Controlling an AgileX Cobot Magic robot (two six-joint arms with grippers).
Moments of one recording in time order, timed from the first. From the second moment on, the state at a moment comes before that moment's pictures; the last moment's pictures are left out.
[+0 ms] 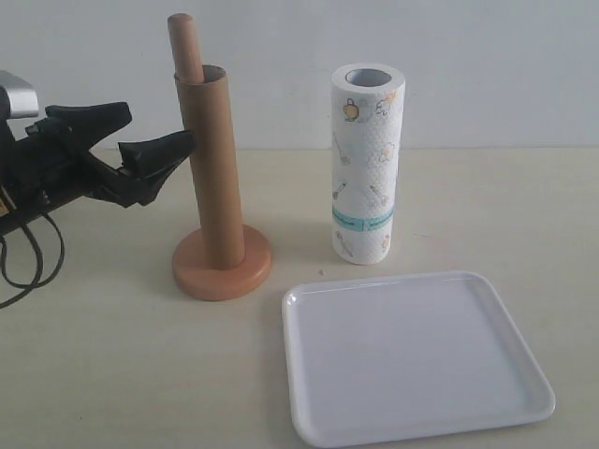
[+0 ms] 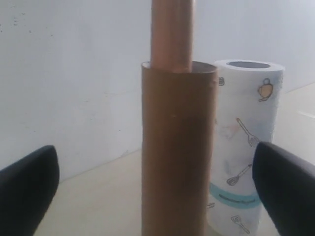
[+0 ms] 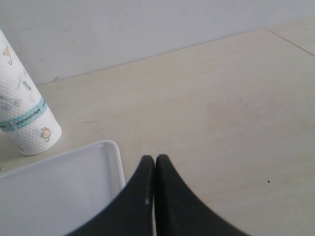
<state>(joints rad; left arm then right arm) -0.07 1.76 -0.66 0.71 -1.15 -0.40 -0.01 0.00 0.00 -0.05 0.33 0.29</state>
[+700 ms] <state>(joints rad) -0.14 1.89 -0.84 0.77 -1.13 -0.47 -0.01 0.00 0.00 -0.05 0.33 0.29</state>
